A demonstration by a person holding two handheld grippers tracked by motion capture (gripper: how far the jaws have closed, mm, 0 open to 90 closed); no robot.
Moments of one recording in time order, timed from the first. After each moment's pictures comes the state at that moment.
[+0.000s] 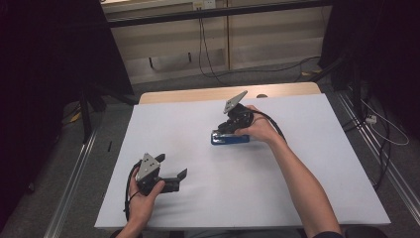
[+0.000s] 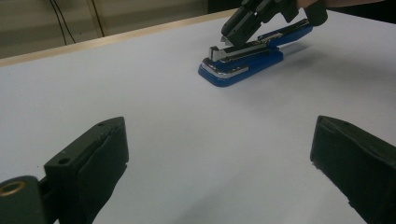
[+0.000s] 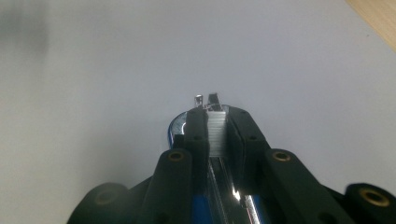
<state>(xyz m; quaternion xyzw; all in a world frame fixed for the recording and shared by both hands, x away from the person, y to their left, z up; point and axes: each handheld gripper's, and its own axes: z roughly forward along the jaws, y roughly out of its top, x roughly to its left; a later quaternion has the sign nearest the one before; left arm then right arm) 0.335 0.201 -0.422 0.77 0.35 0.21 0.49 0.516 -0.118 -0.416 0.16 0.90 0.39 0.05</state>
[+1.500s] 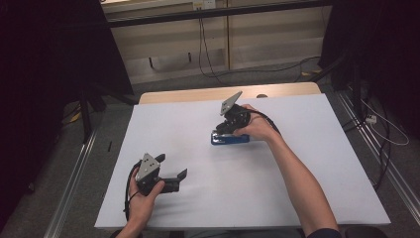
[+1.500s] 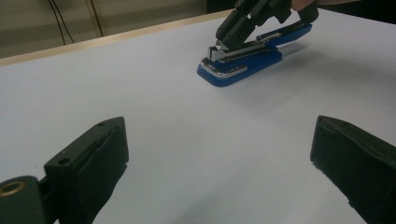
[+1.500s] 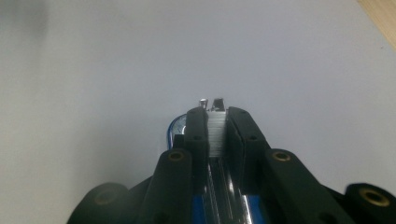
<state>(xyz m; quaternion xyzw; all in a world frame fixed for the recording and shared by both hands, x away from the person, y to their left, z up) 0.335 0.202 -0.422 0.77 0.35 0.21 0.49 0.519 -0.109 -0.414 0.12 0.92 0.37 0.05</state>
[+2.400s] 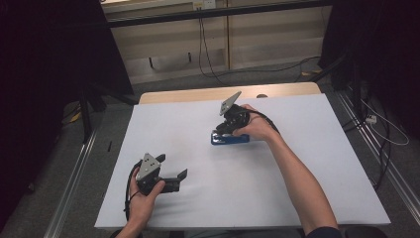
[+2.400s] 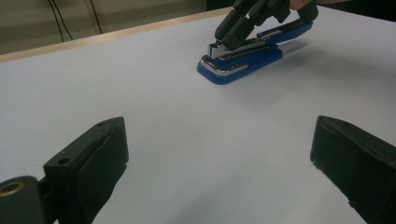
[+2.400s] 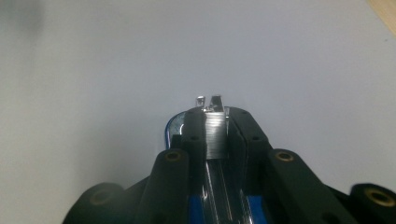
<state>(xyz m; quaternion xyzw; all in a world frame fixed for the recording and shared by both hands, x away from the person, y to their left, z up) 0.336 0.201 -0.423 0.77 0.35 0.21 0.49 0.522 -0.107 -0.418 0.13 0.92 0.37 0.05</state>
